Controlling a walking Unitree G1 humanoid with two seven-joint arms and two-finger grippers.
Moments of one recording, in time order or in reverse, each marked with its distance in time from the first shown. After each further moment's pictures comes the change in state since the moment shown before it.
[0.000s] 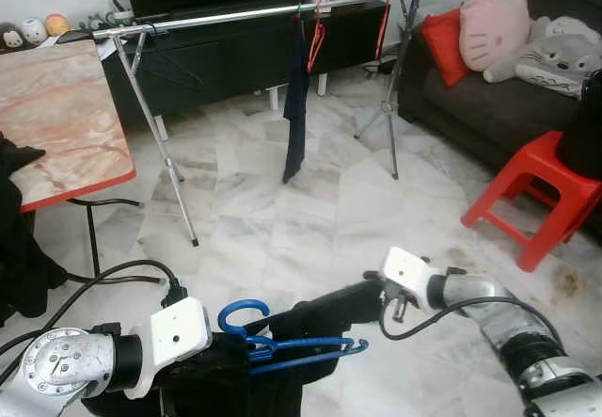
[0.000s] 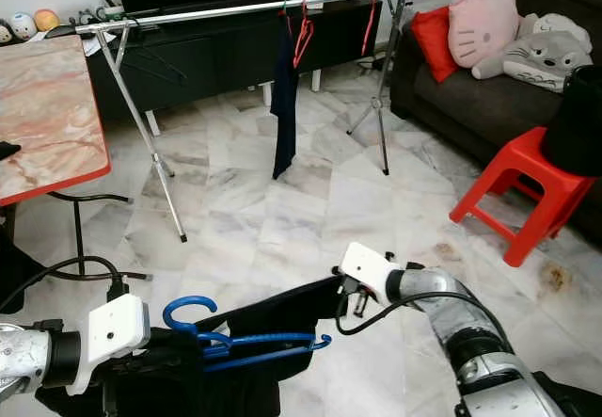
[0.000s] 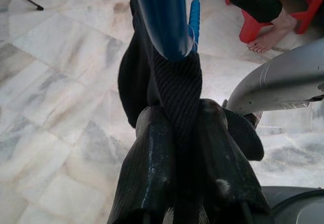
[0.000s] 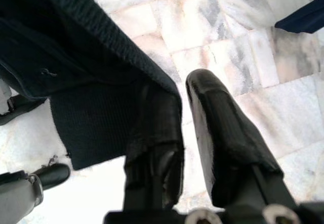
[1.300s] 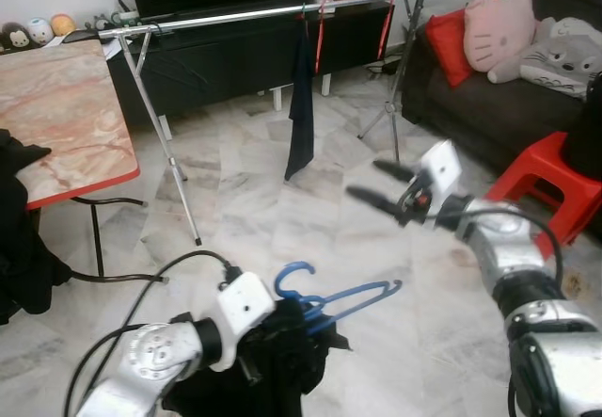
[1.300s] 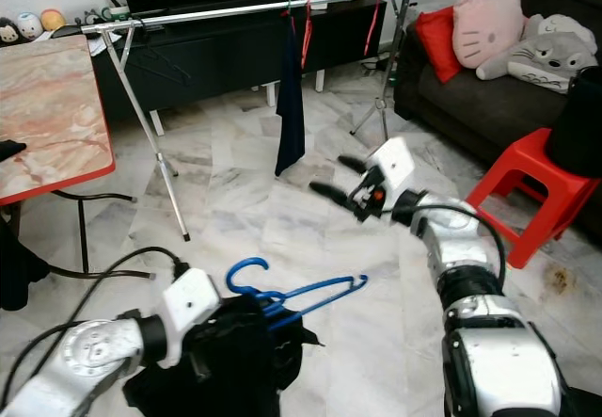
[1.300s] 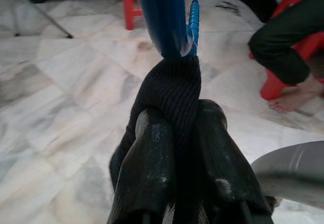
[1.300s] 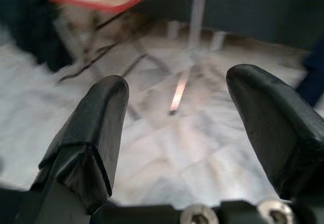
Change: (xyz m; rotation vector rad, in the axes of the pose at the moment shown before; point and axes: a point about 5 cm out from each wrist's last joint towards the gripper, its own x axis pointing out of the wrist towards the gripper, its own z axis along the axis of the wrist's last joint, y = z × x) left arm 0.084 -0.001 0.023 -0.126 -0.172 0.146; right arm -0.019 -0.054 0.090 0.235 -0.539 -0.005
